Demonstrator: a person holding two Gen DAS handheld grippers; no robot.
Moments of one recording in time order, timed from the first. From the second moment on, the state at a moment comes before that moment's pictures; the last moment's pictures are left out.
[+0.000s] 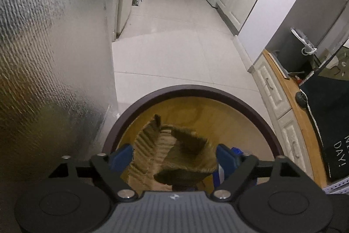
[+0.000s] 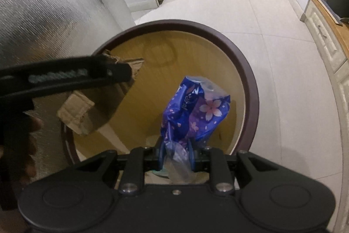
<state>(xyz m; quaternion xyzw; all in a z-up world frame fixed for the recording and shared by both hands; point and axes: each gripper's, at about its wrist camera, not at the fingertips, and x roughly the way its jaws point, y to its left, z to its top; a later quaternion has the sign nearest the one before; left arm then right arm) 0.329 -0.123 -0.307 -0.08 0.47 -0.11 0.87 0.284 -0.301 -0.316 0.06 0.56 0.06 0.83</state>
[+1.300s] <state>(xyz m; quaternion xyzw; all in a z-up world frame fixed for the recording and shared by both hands) 0.279 -0.110 -0.263 -0.06 0.50 -0.11 0.86 0.244 -0.292 -0.254 0.01 0.52 0.08 0.85</state>
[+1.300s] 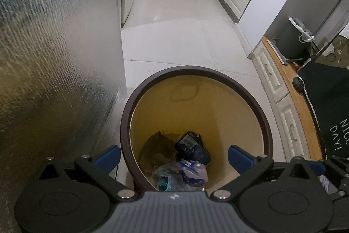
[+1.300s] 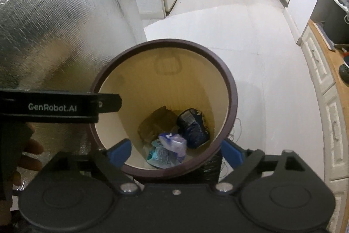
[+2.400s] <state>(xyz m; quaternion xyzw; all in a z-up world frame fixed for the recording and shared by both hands) 0.171 -0.109 -0.165 -0.02 0.43 -0.16 0.89 0.137 -0.334 -0.171 0.04 0.43 0.01 0.90</state>
